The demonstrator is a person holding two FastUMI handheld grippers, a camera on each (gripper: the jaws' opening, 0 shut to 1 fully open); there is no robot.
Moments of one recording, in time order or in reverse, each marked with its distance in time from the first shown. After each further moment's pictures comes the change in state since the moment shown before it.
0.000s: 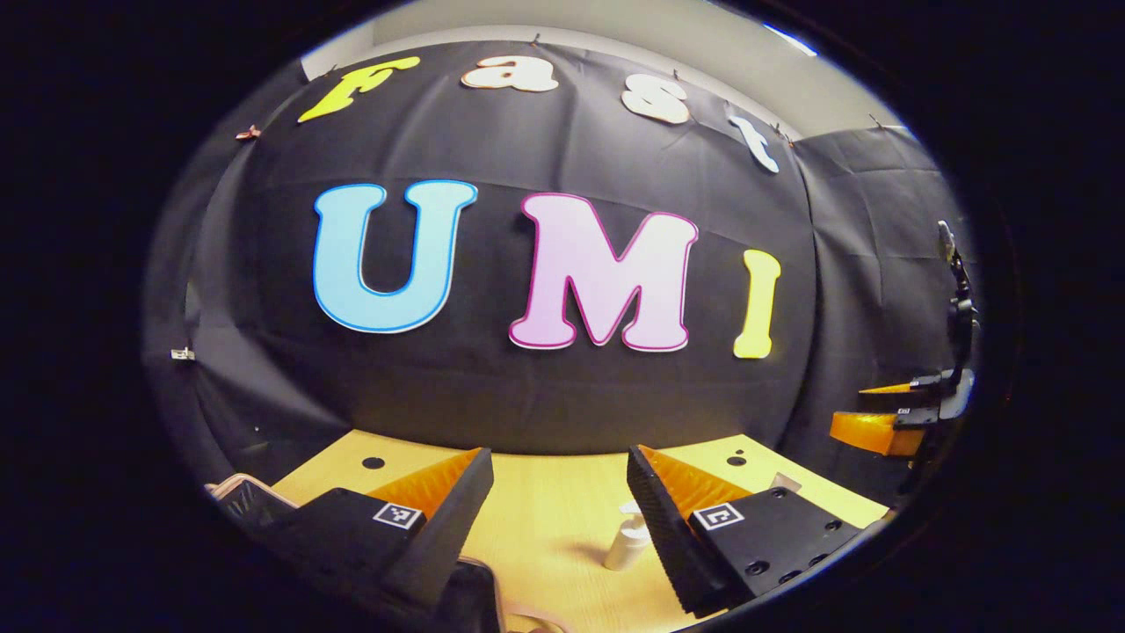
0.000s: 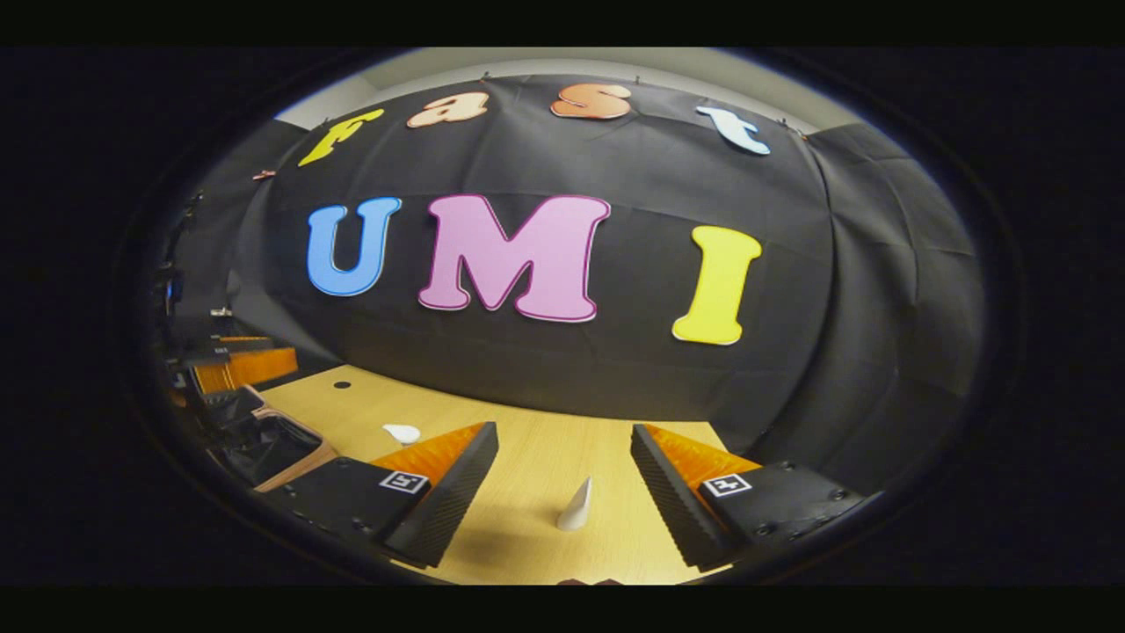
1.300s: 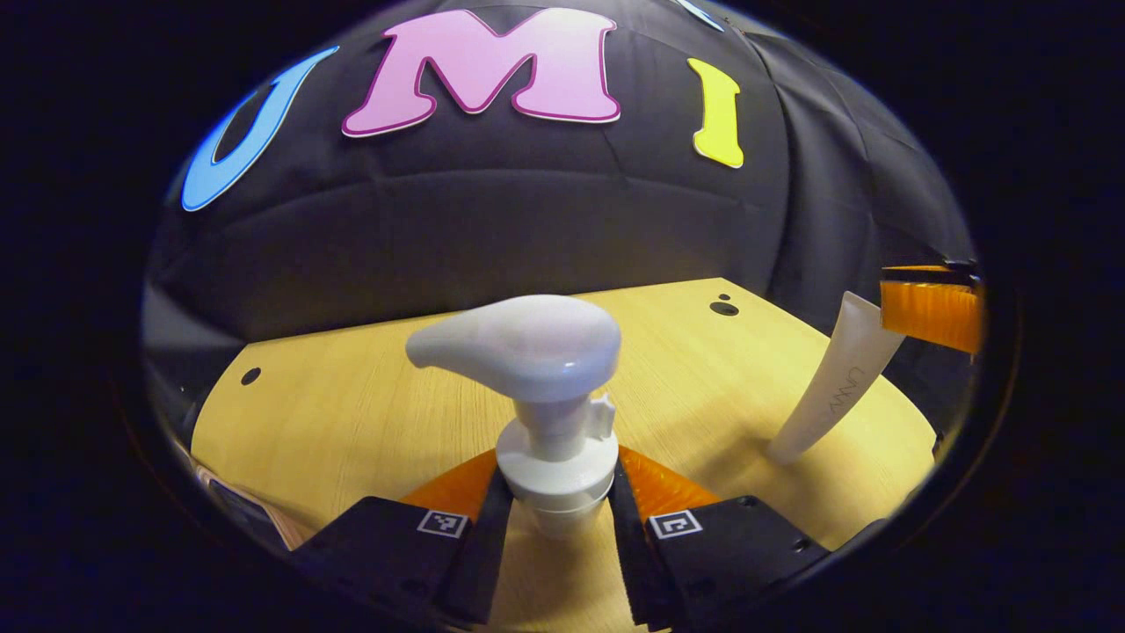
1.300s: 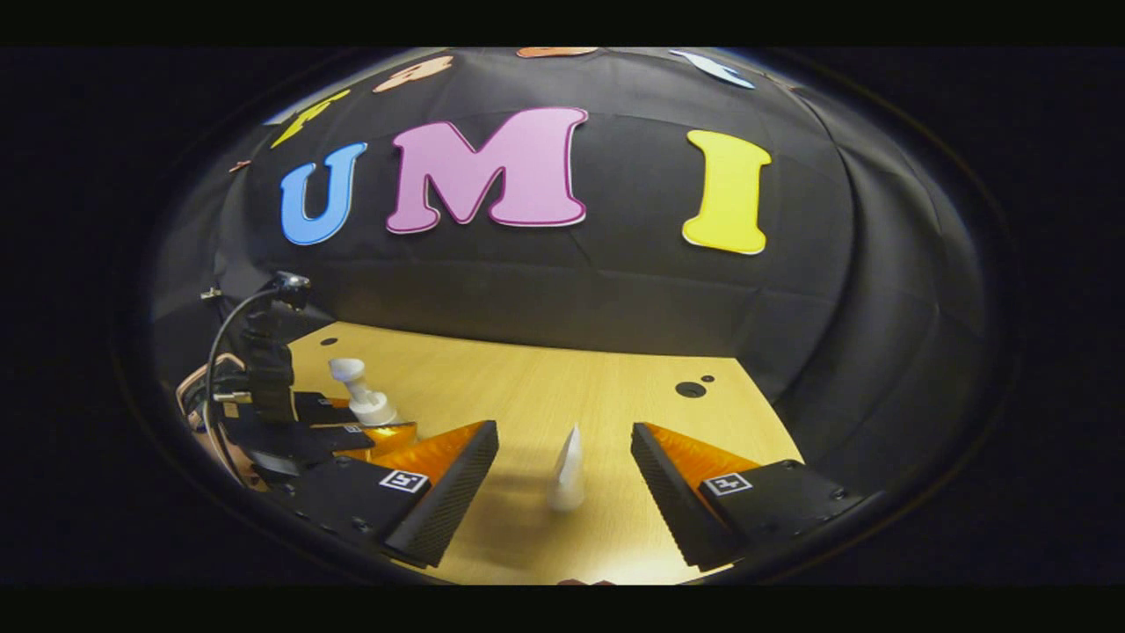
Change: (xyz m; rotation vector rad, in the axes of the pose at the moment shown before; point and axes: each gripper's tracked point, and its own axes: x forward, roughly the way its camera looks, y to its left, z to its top) left arm 0.118 -0.079 -0.212 0.104 0.433 -0.135; right arm 0.063 -0.027 -0.121 0.058 0.235 0.020
